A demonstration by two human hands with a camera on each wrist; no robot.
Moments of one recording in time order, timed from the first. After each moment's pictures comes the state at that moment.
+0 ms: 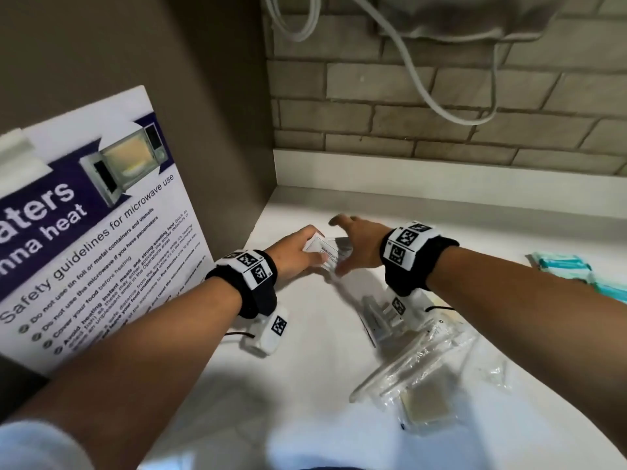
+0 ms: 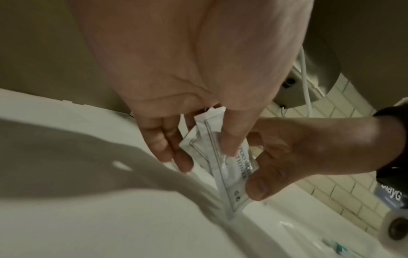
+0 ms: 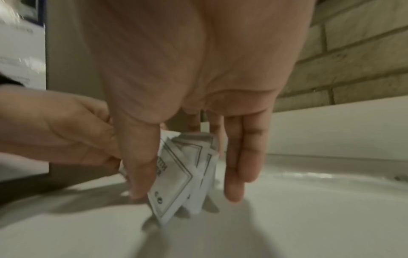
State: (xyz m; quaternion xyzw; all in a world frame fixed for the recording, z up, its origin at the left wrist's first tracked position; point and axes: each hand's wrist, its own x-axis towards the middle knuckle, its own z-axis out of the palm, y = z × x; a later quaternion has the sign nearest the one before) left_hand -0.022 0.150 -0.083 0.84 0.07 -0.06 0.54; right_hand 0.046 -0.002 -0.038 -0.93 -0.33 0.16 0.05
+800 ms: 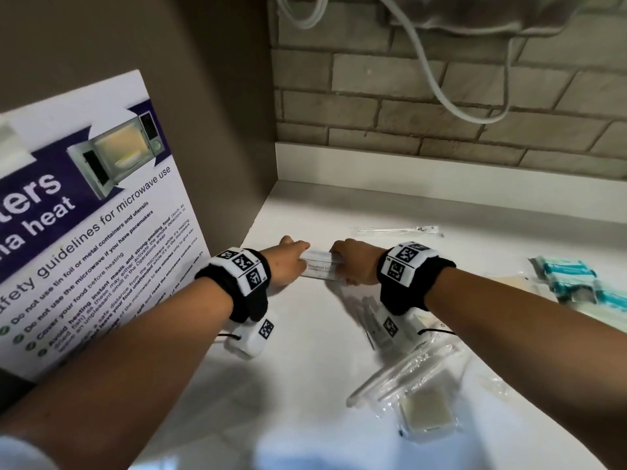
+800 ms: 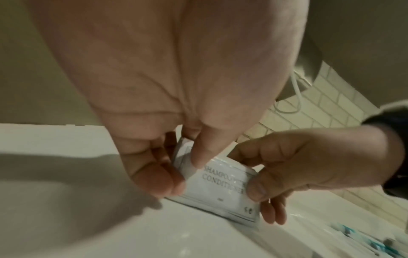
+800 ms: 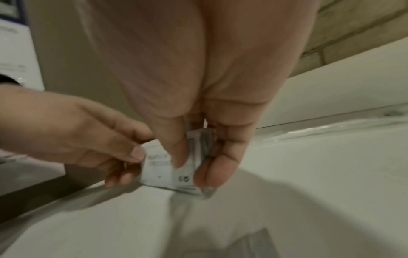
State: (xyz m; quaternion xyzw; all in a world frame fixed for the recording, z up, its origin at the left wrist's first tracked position) left_hand -0.021 0.163 -0.091 0.95 0.10 -0.17 0.24; right_hand 0.035 0.004 -0.065 -0.91 -0.33 0.23 0.09
